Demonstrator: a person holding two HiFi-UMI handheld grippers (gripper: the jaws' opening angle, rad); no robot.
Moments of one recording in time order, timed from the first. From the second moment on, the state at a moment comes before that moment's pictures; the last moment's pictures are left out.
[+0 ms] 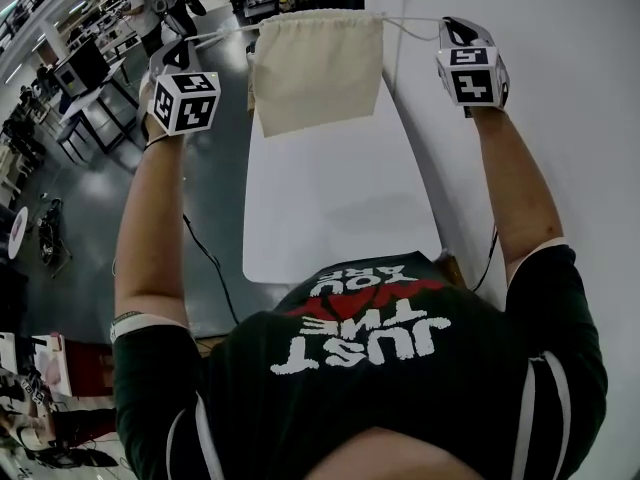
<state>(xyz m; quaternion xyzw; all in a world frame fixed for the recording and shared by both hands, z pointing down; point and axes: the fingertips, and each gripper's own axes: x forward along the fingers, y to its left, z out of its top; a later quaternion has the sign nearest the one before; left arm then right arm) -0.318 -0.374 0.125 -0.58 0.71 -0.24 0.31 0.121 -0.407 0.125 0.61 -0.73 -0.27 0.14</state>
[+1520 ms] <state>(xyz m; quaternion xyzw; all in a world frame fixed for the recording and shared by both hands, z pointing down) -0.327 -0.372 0.143 -0.60 0.71 -0.24 0.28 0.175 -0.399 0.124 0.65 -0.73 -0.19 0.03</state>
